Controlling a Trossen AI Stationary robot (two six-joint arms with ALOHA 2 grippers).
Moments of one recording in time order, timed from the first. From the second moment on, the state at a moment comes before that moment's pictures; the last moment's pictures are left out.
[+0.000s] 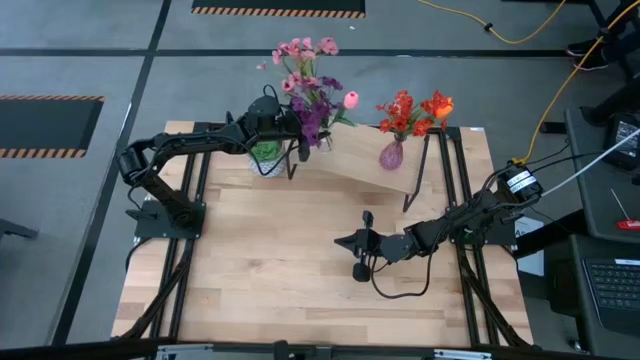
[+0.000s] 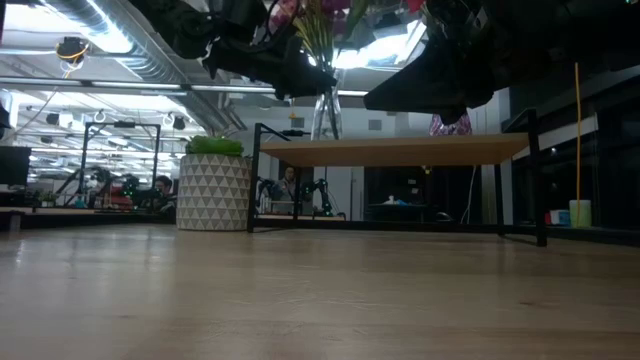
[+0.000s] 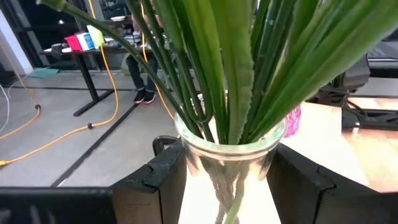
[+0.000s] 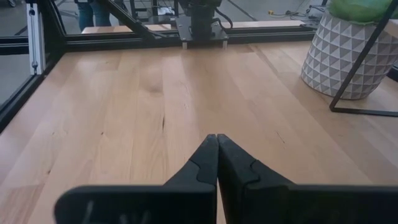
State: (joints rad) left arm 0.56 1.55 1.02 0.38 0.28 0.12; right arm 0.43 1.63 0.66 0.62 0.56 0.21
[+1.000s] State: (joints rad) left arm 0.56 1.43 1.02 0.19 0.27 0.18; right arm 0.43 1.63 0.66 0.61 0.56 0.21
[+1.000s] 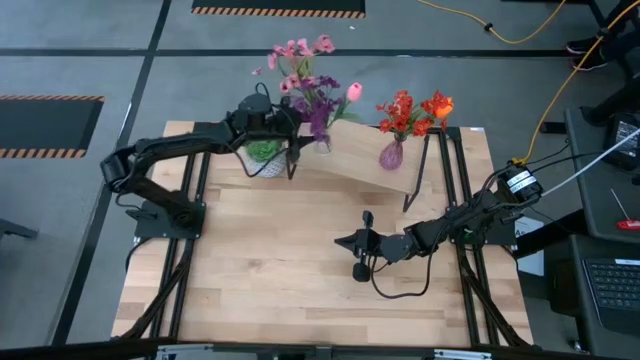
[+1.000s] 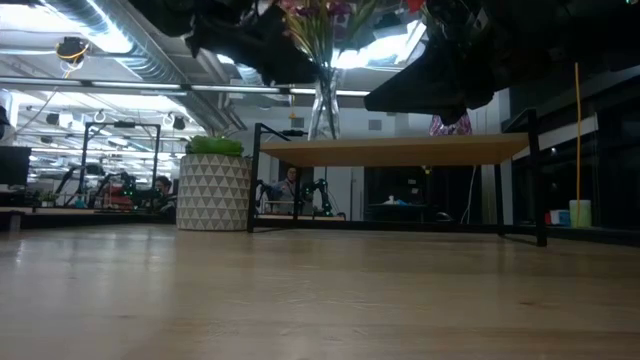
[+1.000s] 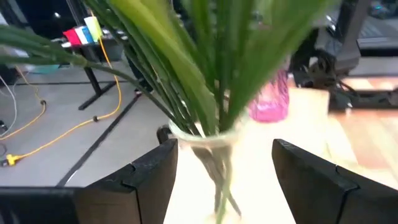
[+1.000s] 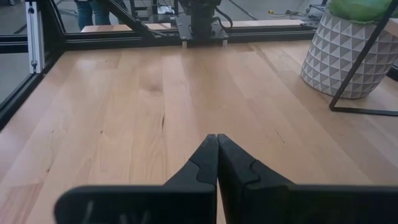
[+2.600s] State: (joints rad) left arm 0.46 0.07 0.19 0.00 0.23 0.03; right arm 0.38 1.13 0.54 0.45 0.50 0.02
